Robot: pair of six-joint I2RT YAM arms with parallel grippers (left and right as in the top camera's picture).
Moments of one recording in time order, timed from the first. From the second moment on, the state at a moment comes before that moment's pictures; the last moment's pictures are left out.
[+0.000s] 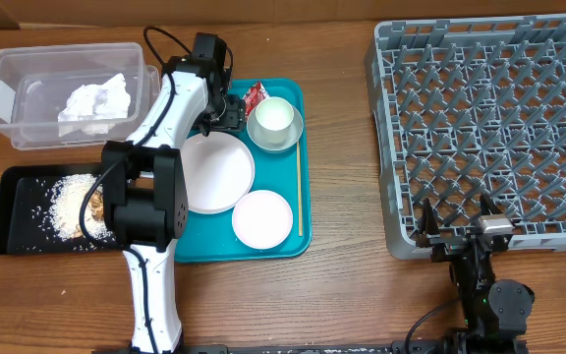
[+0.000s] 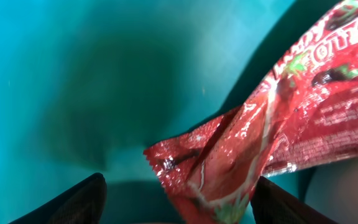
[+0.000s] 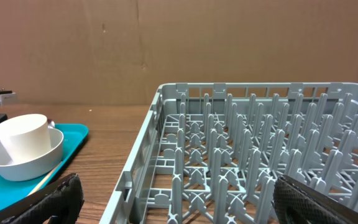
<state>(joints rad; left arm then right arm) -0.16 2.32 1.89 -0.93 0.01 -0.13 -0.06 0.01 0.02 -0.02 -0.14 0.02</state>
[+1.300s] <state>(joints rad) -0.05 1.93 1.92 -0.90 -0.26 -0.27 -0.06 0.01 0.02 -0.02 -0.14 0.02</state>
